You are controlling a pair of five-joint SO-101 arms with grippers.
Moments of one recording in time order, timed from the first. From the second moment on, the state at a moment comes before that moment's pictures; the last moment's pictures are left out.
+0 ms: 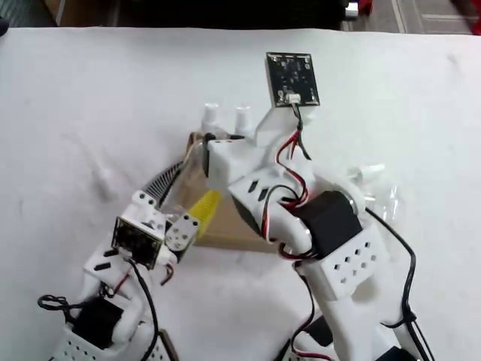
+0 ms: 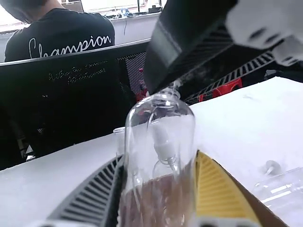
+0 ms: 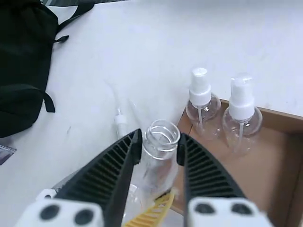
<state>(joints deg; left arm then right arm) 21.8 -104.7 84.6 34.3 -6.0 -38.9 -35.5 7.3 71.2 -23.5</state>
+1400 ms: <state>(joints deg) 13.8 -105.0 62.6 65.1 5.2 -39.0 -35.4 7.3 69.5 -15.5</state>
